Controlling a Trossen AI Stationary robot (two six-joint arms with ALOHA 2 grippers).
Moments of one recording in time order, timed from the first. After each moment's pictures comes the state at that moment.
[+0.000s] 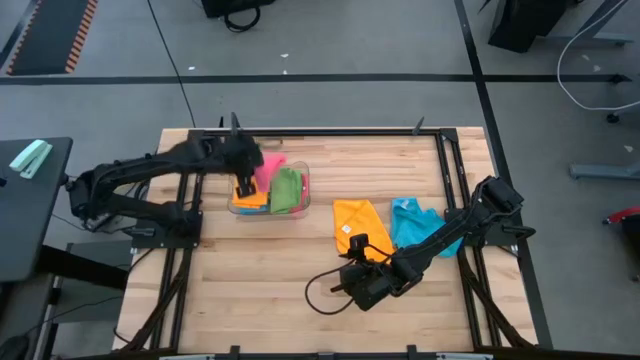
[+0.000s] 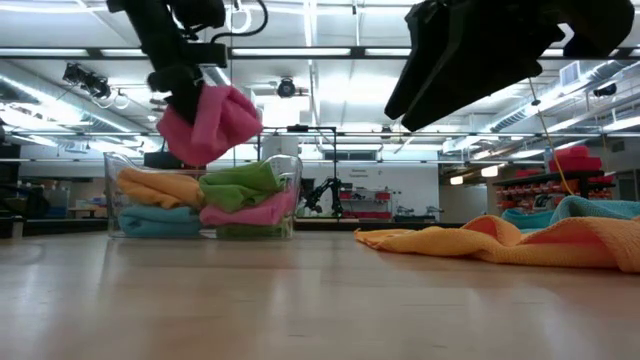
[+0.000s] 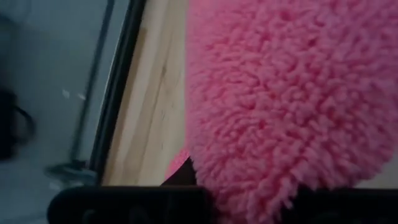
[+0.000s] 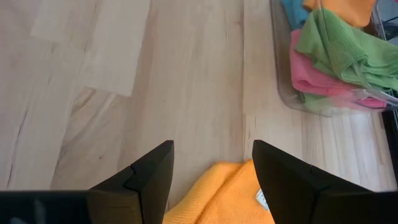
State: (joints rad) left arm 0.40 1.18 0.98 -0.81 -0.24 0.29; right arm 0.56 1.82 1.26 -0.54 0.64 0.19
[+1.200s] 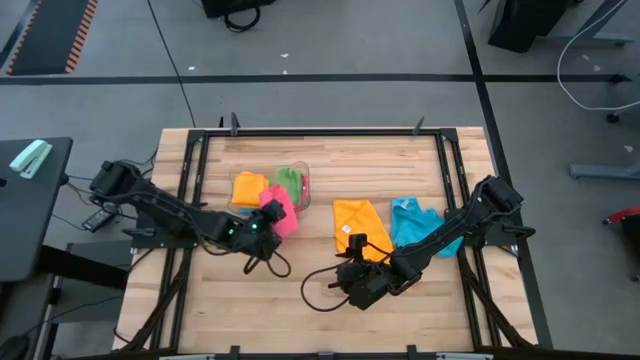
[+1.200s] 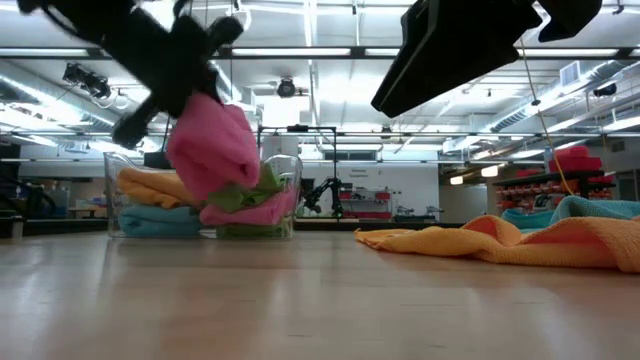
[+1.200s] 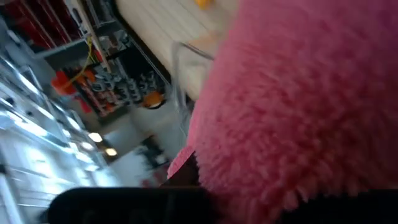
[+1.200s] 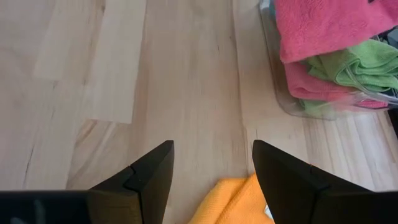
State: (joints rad) left arm -0.36 1.42 0.79 -0.37 -1.00 1.02; right arm 0.55 1.82 1.26 -0.47 0.65 0.24
